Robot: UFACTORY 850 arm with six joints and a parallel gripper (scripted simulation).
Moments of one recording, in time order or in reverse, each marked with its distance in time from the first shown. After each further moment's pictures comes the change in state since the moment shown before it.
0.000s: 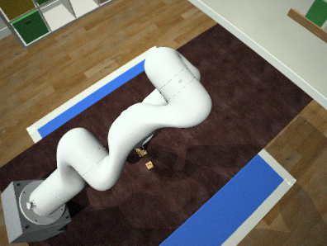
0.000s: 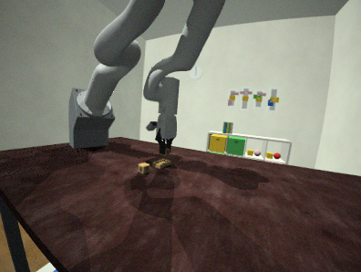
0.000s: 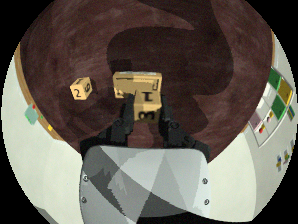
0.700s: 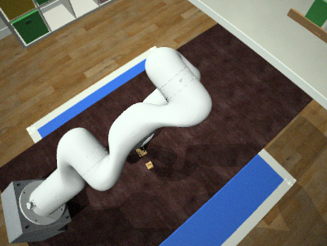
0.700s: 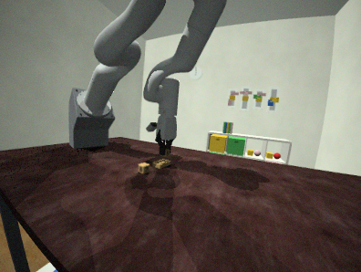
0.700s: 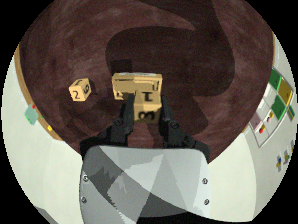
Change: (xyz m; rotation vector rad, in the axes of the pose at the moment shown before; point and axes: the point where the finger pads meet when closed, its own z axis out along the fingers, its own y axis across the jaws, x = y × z) arm 0.000 0.000 0.005 0.000 0.000 0.000
